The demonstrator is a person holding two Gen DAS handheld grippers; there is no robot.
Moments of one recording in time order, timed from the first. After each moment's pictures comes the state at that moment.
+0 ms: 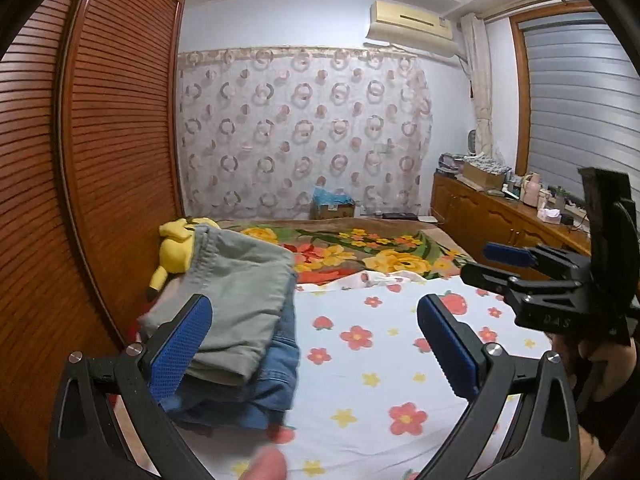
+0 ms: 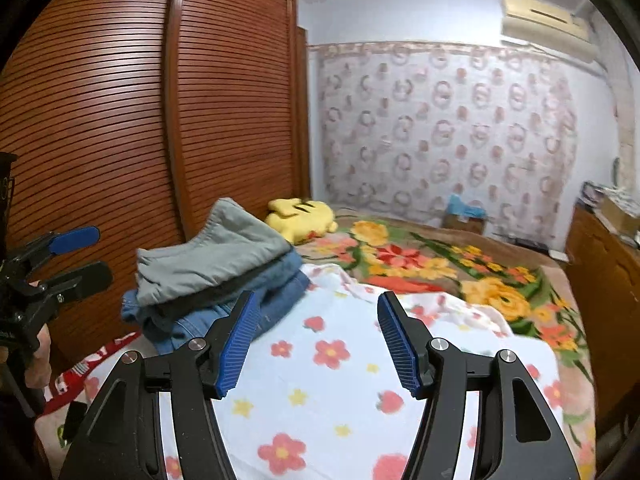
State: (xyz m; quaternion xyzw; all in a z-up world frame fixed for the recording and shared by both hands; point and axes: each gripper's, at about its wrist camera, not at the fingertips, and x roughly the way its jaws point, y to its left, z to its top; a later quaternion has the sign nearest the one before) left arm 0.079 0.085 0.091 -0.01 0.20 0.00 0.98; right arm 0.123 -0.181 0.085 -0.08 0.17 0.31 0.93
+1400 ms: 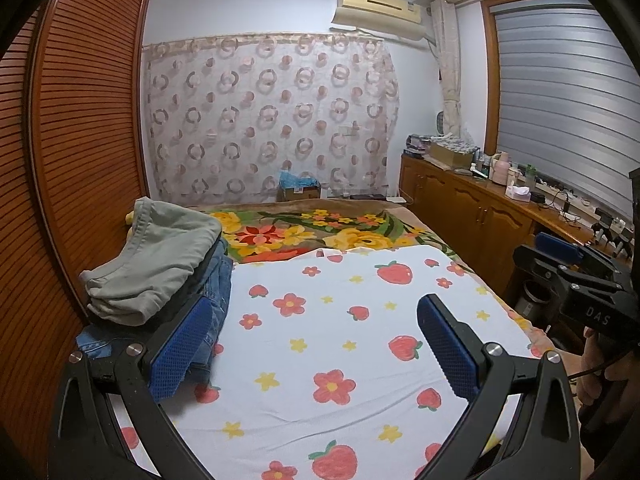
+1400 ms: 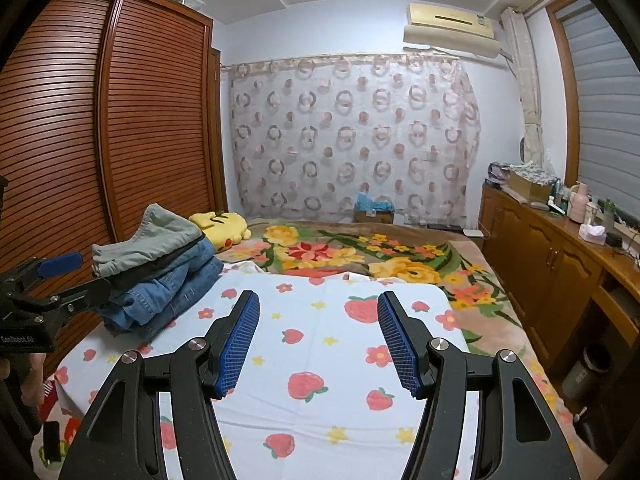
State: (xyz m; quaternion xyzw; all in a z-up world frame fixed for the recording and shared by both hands) left arm 0.049 0.006 0.077 0.00 0.22 -0.05 0.97; right arm -0.004 -0.178 0.082 -0.04 0.15 0.16 0.97
